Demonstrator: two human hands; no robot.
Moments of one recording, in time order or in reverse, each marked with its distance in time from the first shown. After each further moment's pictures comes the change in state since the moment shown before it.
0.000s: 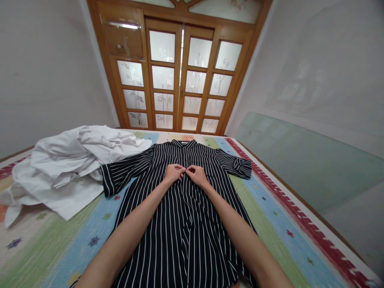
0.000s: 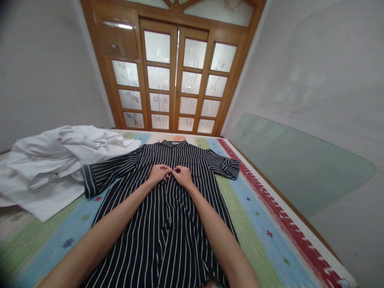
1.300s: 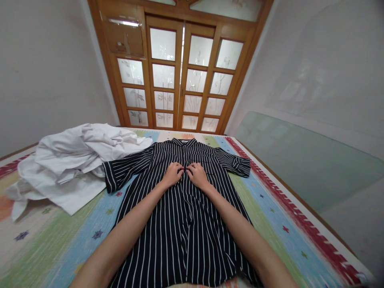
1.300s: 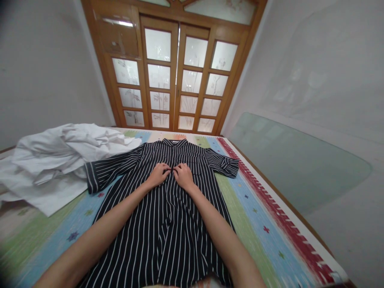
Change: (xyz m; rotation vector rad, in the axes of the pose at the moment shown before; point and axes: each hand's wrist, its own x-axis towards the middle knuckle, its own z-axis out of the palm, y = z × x) left_hand -0.008 -0.014 -0.015 0.748 -0.043 0.554; right_hand -0.015 -0.001 -0.002 -0.476 -0.037 -0.188
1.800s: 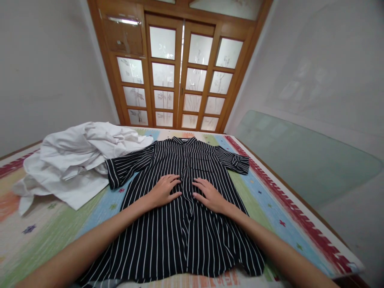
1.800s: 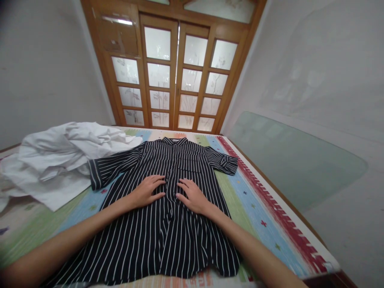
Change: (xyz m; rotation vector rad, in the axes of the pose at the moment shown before) left_hand -0.090 0.024 -0.053 0.209 -0.212 0.260; right_hand -0.092 -0.018 -0.073 0.138 -0.342 -0.134
